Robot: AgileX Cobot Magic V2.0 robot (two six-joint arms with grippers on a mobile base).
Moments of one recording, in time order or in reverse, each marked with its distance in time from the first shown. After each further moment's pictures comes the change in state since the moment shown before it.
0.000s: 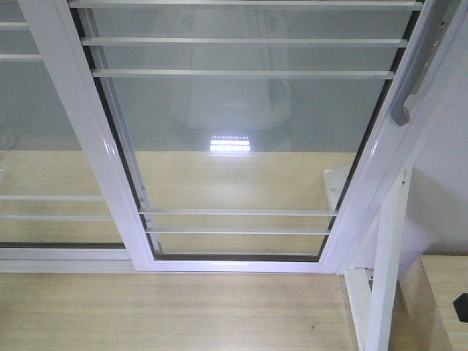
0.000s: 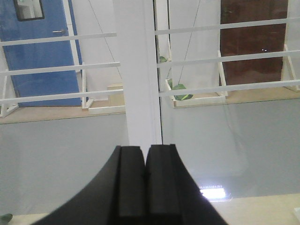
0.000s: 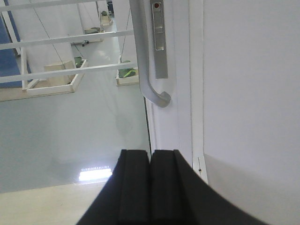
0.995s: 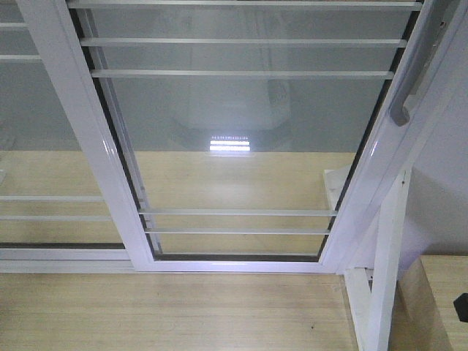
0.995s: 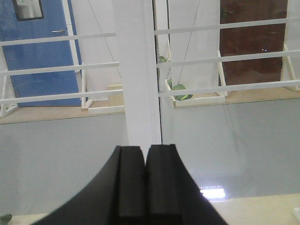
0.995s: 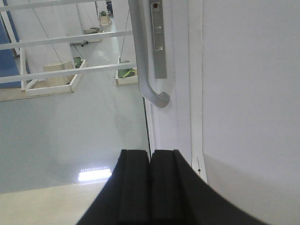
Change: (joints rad) left arm 0.000 0.000 0.000 0.000 0.001 0.000; right arm 0.000 0.000 0.000 0.000 0.000 0.000
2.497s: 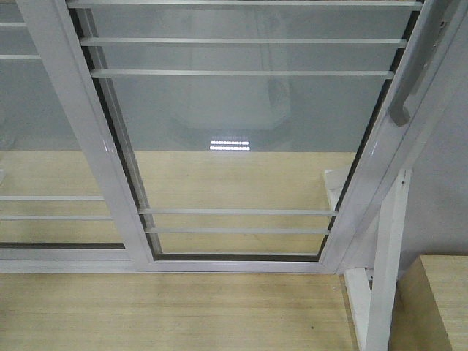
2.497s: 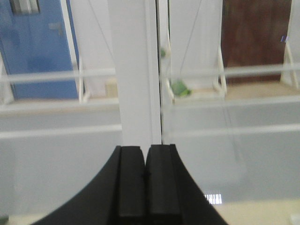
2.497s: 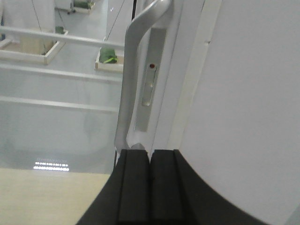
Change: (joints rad) left arm 0.000 0.696 -0.438 0.000 -0.160 -0.017; right arm 0.000 0.762 -0.522 -0.253 -0.162 -0.011
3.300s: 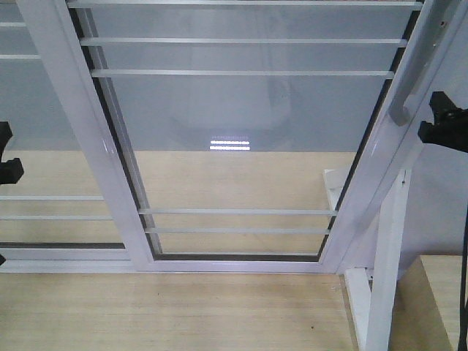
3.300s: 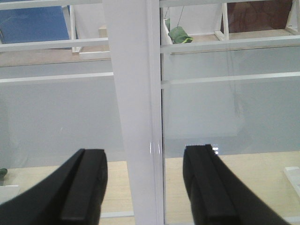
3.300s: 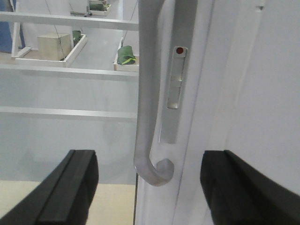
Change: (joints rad) left arm 0.000 0.254 0.000 0.000 -0.097 0.000; right arm 0.000 0.567 -0.033 0.045 -0.549 0.010
